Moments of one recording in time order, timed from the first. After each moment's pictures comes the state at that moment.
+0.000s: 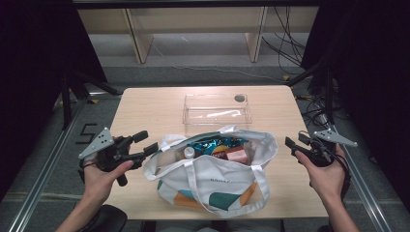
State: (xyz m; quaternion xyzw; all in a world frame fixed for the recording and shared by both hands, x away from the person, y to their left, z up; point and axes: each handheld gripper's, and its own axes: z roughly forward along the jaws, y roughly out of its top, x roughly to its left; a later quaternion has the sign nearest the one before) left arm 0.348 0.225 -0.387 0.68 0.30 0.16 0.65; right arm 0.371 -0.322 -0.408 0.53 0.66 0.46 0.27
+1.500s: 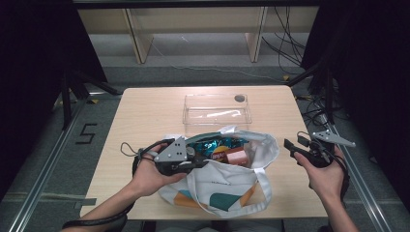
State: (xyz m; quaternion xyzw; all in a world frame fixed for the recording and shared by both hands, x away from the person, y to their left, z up) left arm 0.347 0.099 -0.372 0.85 0.07 0.11 0.50; right arm 0.371 -0.321 -0.413 0.53 0.67 0.45 0.25
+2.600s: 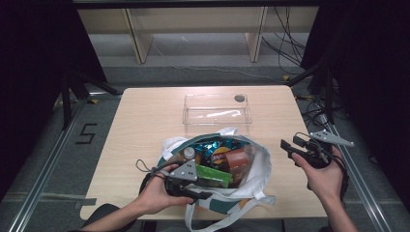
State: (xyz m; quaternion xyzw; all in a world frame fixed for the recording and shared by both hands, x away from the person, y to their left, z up) left arm 0.326 0.087 -0.430 0.88 0.13 0.01 0.45; right arm 0.365 -0.312 -0.402 0.52 0.68 0.47 0.24
